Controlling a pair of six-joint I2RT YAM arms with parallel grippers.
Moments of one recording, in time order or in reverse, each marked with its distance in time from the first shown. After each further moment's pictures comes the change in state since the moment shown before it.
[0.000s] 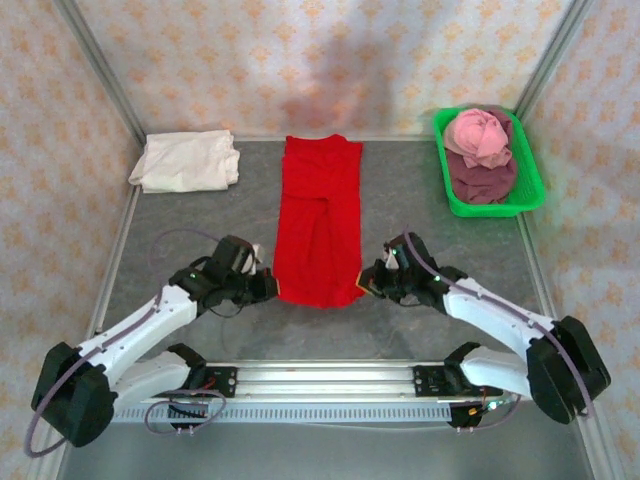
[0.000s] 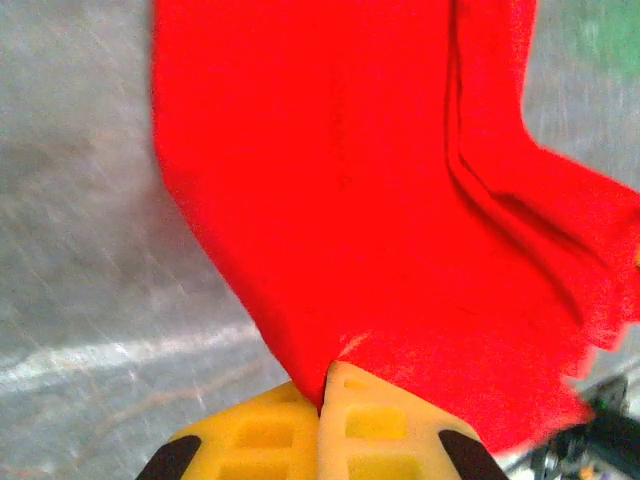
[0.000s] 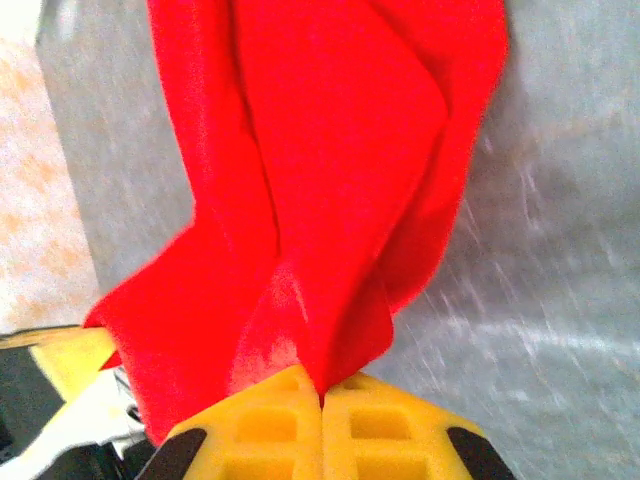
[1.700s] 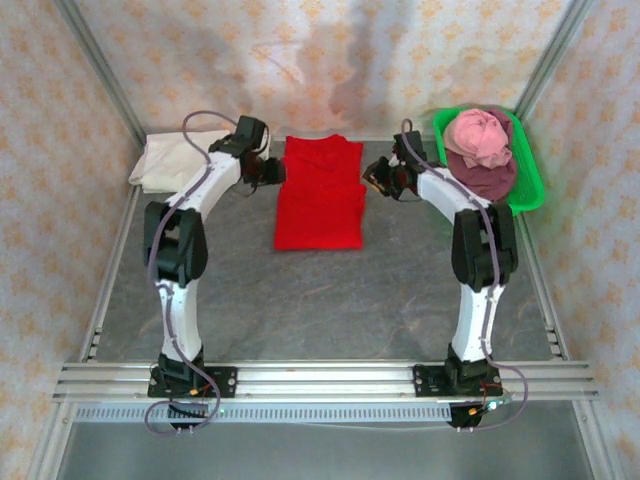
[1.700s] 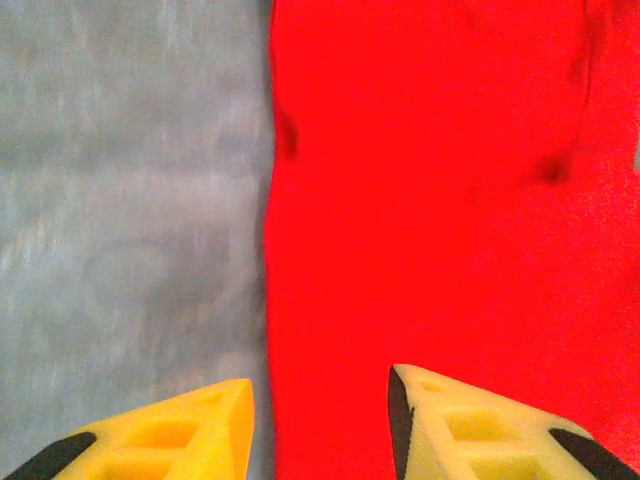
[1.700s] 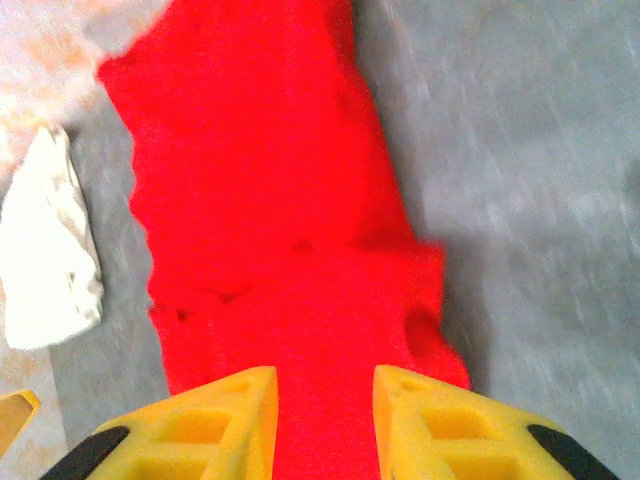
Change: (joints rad) left arm 0.203 0.785 0.871 -0.117 -0.167 0.379; right arm -0.254 0.670 0.731 -0.095 0.034 -0.236
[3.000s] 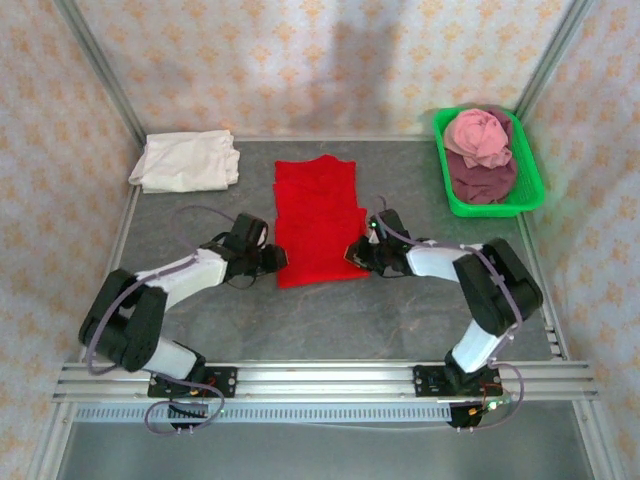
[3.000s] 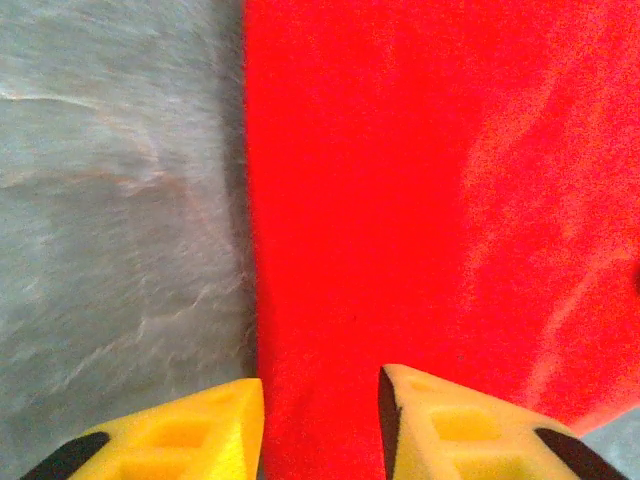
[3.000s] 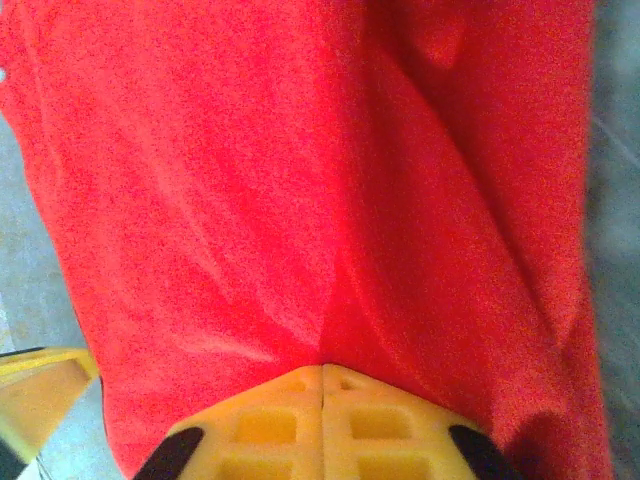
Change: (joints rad) left arm -0.171 -0.455 -0.813 0.393 0.011 -0.313; right arm 0.211 -0.213 -0.597 0.367 0.010 0.134
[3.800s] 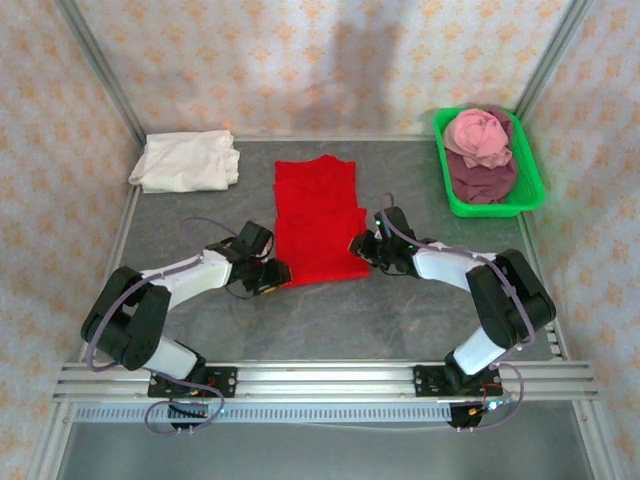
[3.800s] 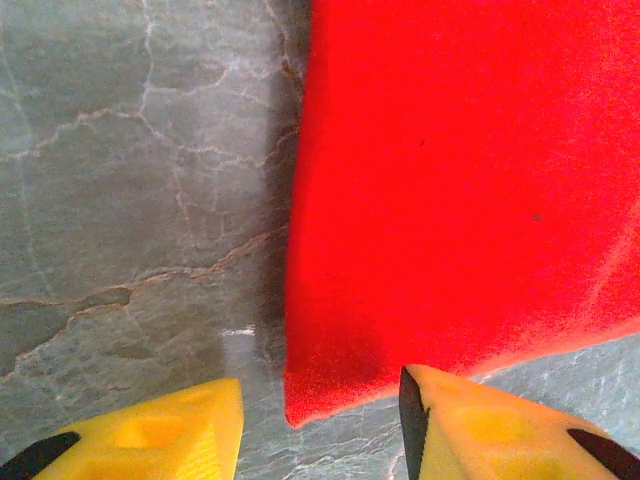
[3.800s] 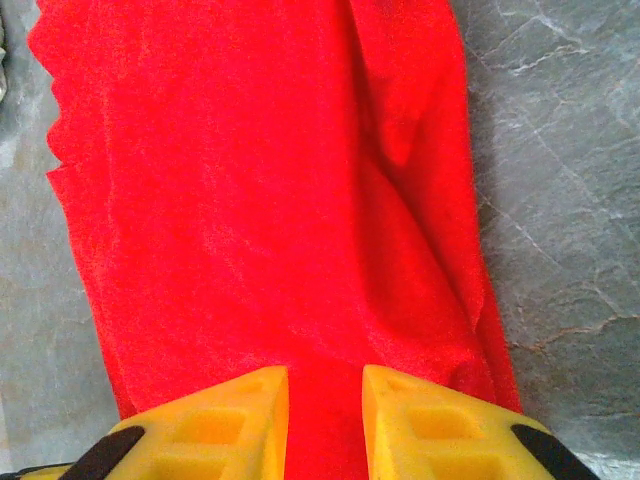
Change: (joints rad) left arm -0.064 0.051 -0.001 -0.144 0.087 -0.118; right arm 0.000 -0.062 -0.016 -0.003 0.106 0.000
